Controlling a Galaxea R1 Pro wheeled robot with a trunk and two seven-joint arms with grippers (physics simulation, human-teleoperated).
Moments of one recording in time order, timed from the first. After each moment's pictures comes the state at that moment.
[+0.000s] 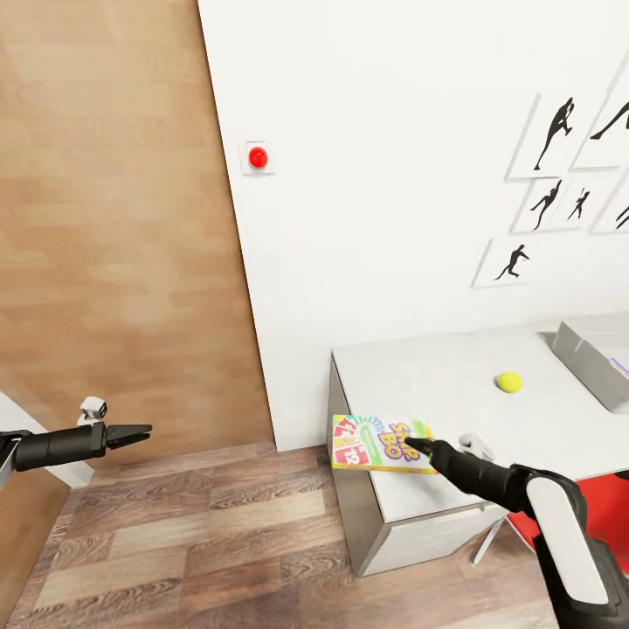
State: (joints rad) left arm -0.80 0.55 0.17 -0.57 0.02 0.71 -1.57; right arm -0.31 -0.10 -0.20 -1.58 -1.01 1.04 -0.21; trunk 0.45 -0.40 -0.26
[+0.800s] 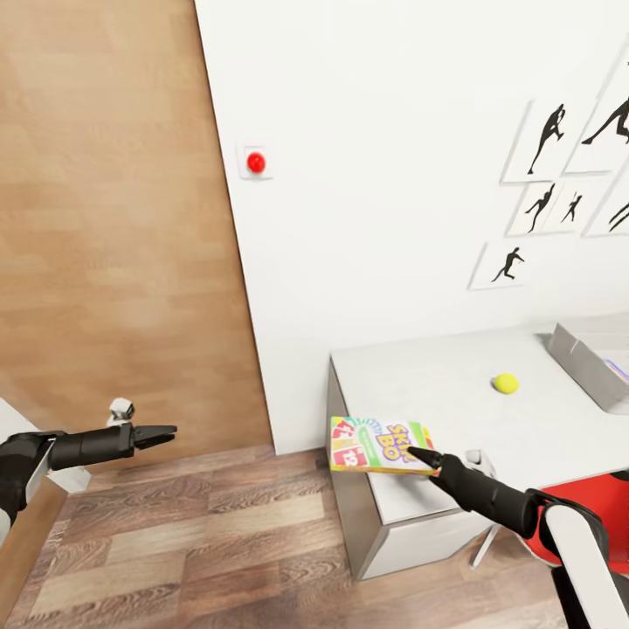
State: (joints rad) left arm -0.80 0.46 0.17 -0.57 0.02 0.72 -1.56; right arm -0.22 -0.10 -0.25 -1.59 -1.08 1.04 -0.05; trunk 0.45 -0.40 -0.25
